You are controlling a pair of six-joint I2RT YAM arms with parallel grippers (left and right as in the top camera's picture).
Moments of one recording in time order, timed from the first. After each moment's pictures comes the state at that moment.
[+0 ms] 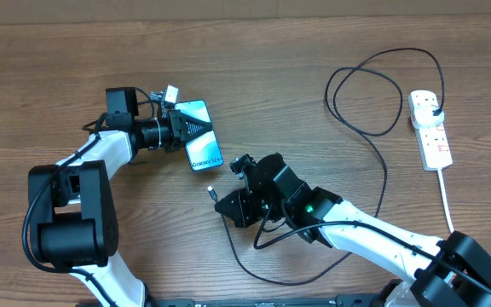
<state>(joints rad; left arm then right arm) 0.07 1.92 1.05 -0.16 1.15 -0.41 0.82 1.53 0.74 0.06 -0.49 0.64</state>
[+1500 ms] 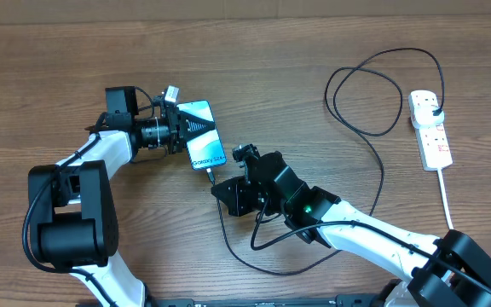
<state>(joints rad) 0.07 1.92 1.05 -0.13 1.29 -0.61 0.83 1.54 0.74 0.18 -0.36 0.72</state>
